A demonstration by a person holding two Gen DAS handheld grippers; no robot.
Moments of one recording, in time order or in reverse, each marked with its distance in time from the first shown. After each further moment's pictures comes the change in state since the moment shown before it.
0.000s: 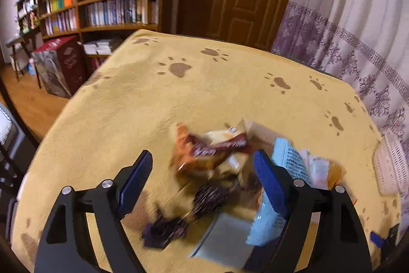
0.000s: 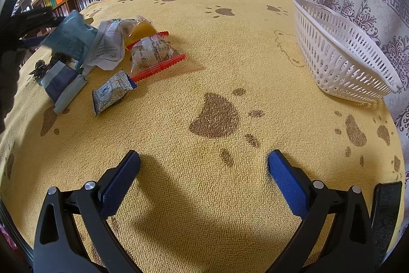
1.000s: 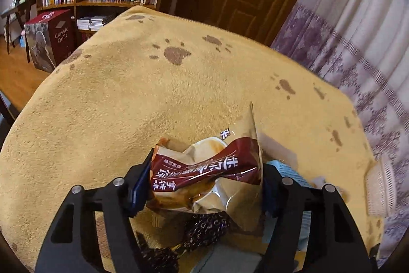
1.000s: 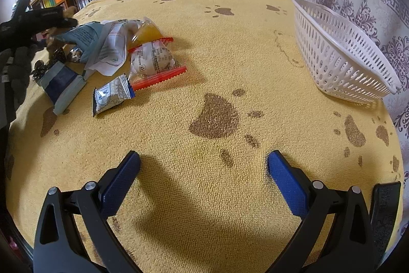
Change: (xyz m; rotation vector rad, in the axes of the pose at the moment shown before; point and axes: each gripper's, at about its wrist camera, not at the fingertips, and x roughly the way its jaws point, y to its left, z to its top) left arm 0.036 0.022 0.007 -0.121 0.050 -0.086; right arm -0.001 -0.002 0.005 0.012 0.018 -0.001
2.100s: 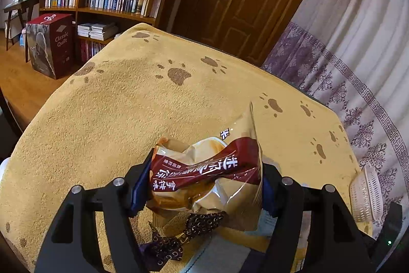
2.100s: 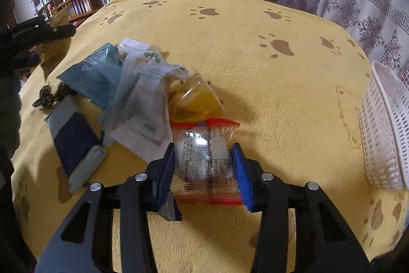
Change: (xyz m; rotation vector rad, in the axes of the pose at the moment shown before) left arm -0.031 0.001 0.004 -0.027 -0.069 -0.032; right arm 0.043 0.052 0.078 -0.113 0.002 0.106
